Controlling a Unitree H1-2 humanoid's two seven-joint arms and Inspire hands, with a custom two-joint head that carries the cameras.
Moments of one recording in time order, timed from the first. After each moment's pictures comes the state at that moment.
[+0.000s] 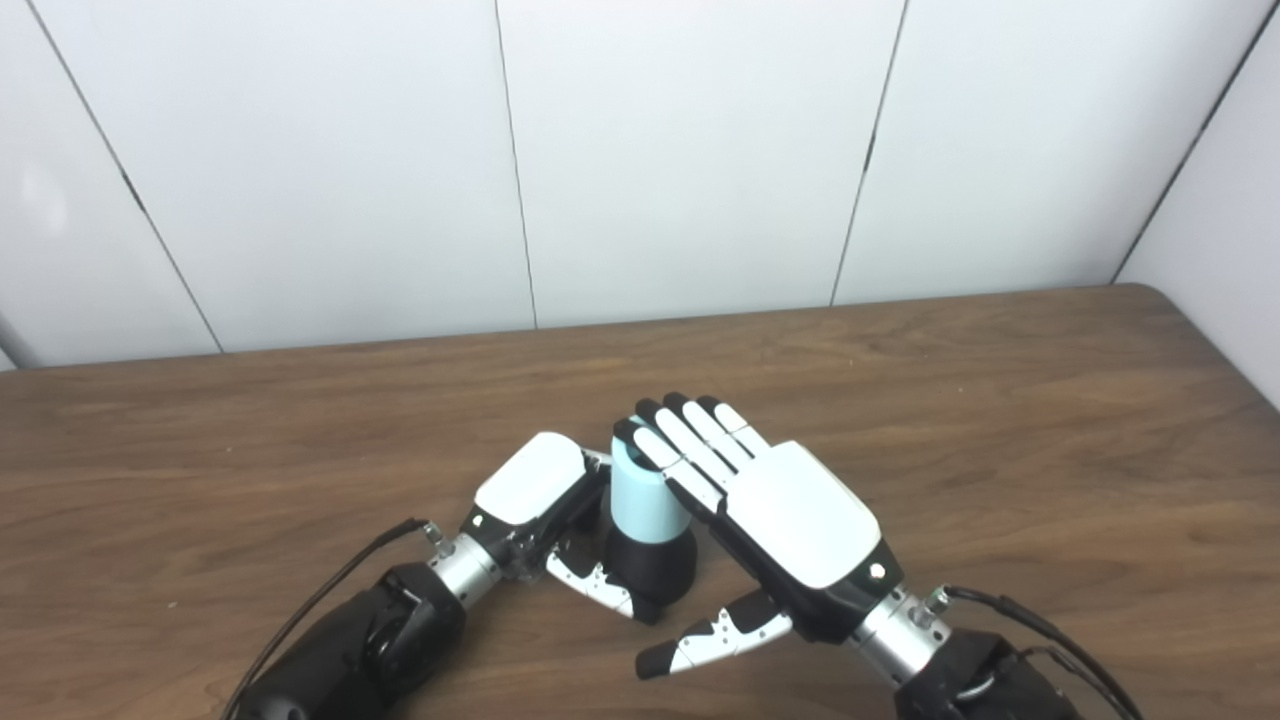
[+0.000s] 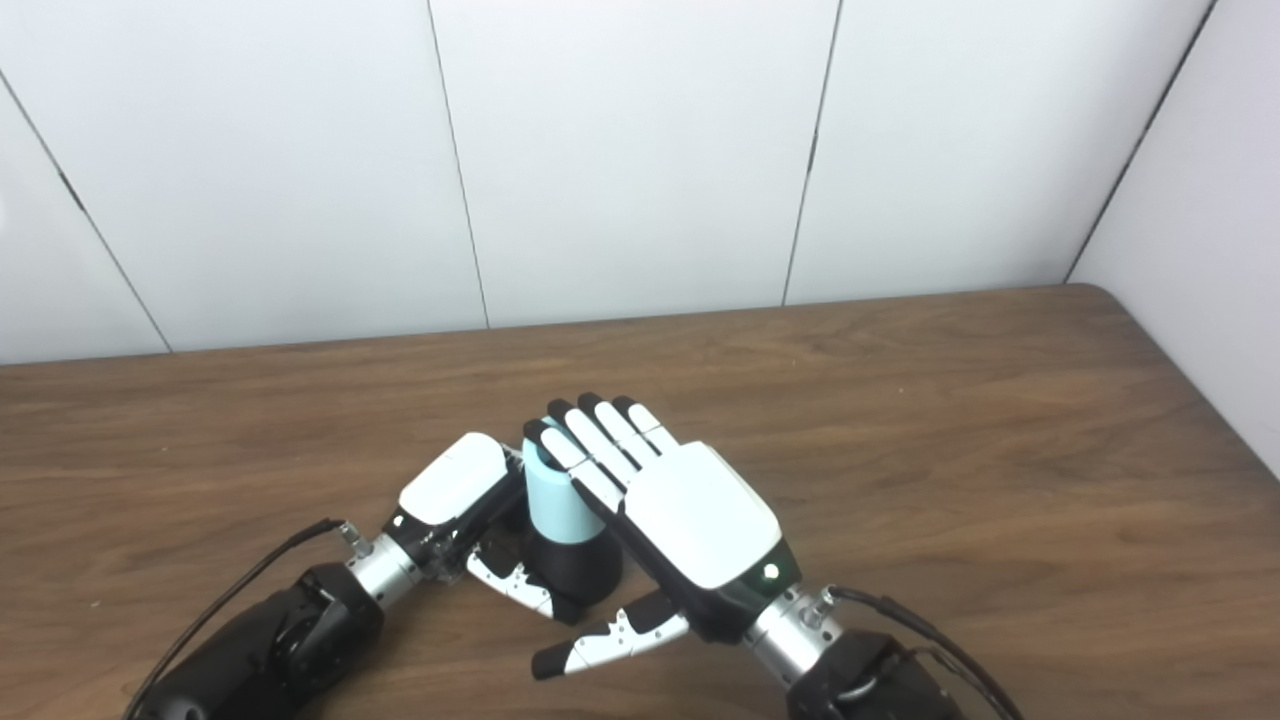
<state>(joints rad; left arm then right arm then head) -0.56 0.30 -0.76 0.55 0.62 -0.48 0.23 -0.04 -0.29 0.37 -0.52 -1.09 -0.01 0.19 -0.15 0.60</state>
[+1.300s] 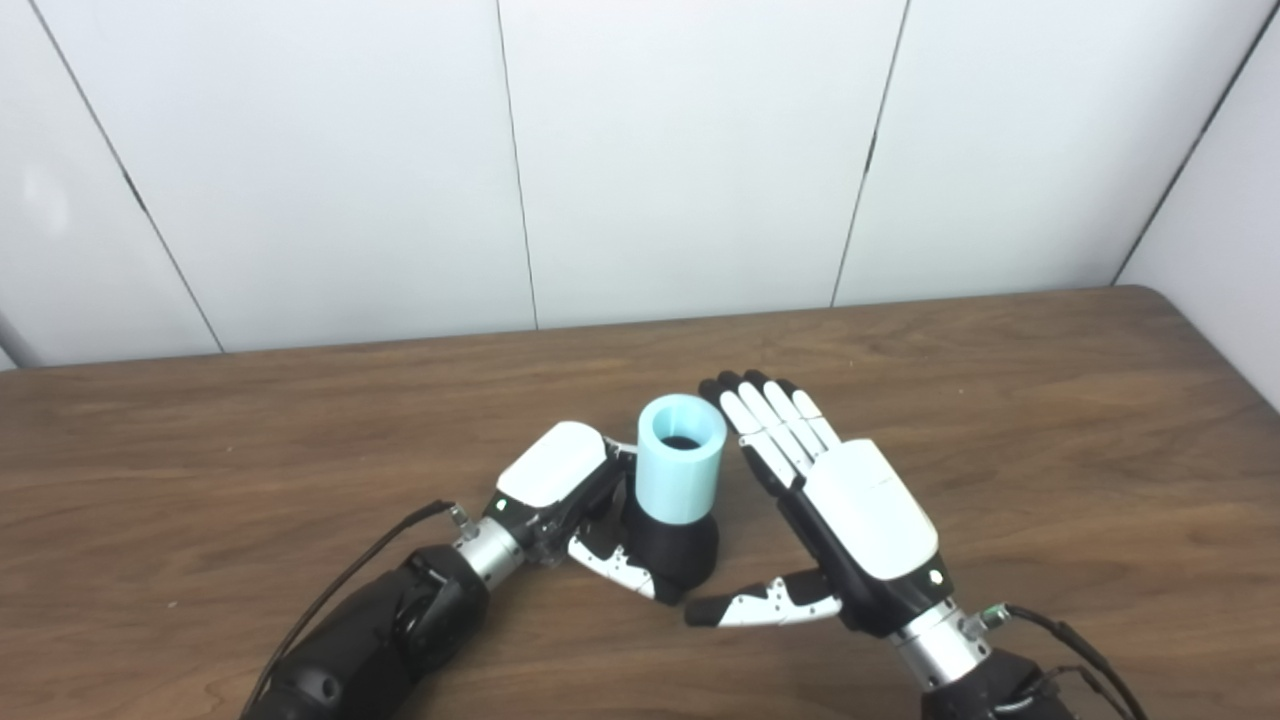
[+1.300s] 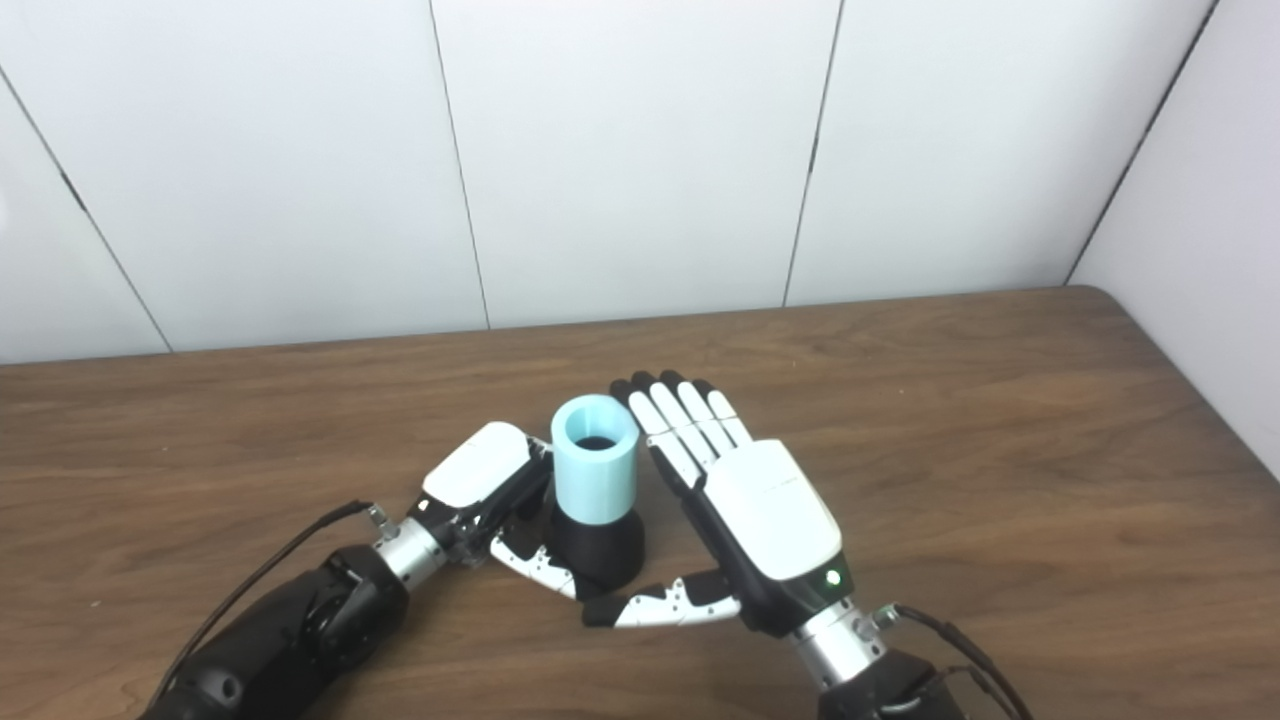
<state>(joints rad) -0.63 0.24 -0.79 0.68 0.62 -0.48 0.23 0.05 -0.22 0.17 -0.39 -0.88 -0.13 -0.06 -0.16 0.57</state>
